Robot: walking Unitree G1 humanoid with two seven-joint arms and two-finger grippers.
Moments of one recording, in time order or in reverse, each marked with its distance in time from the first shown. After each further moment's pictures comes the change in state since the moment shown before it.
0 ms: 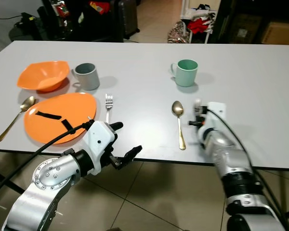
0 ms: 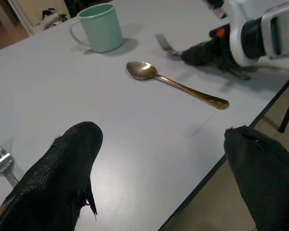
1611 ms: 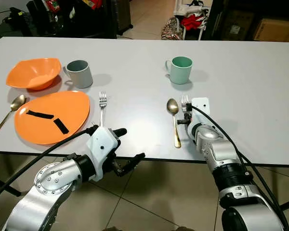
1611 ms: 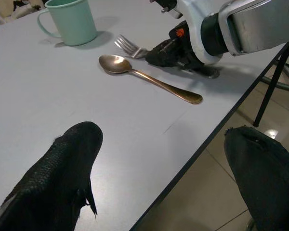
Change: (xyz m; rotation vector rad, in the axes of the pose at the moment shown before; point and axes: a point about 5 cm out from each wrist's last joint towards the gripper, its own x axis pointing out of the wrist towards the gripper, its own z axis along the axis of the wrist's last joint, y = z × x) left arm -0.001 -0.010 -0.002 -0.014 0.019 -0.056; right arm 0.007 0.036 0.005 -0.174 0.036 0.058
